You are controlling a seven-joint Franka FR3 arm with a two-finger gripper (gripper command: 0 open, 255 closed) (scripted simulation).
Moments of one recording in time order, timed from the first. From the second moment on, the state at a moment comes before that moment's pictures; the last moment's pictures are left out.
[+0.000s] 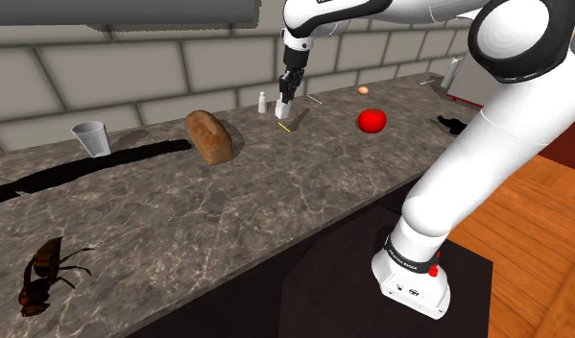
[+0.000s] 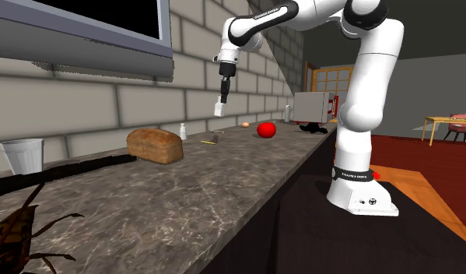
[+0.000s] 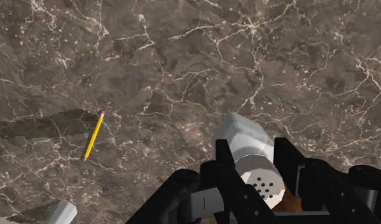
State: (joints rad) arm -0.15 -0.18 -0.05 -2.02 0.04 1.97 -0.40
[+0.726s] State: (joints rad) arm -0.26 -0.17 -0.21 -1.99 0.05 1.94 -0.68
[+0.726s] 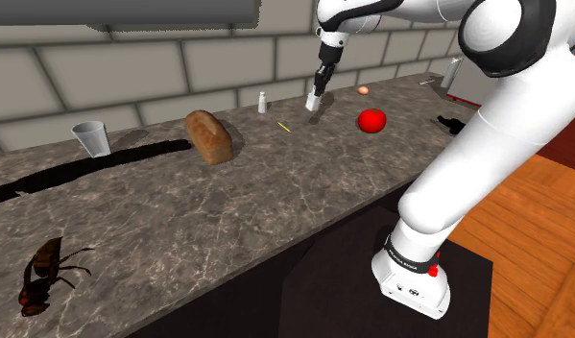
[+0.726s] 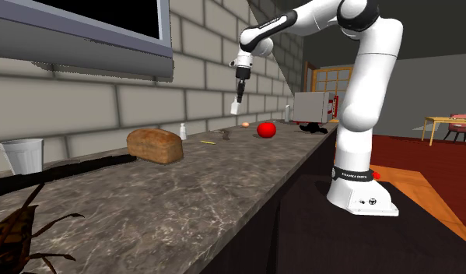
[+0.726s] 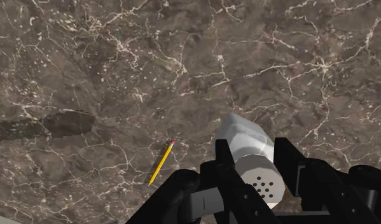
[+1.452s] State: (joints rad) arm -0.37 -0.02 -0.37 -1.83 0.10 1.90 -0.97
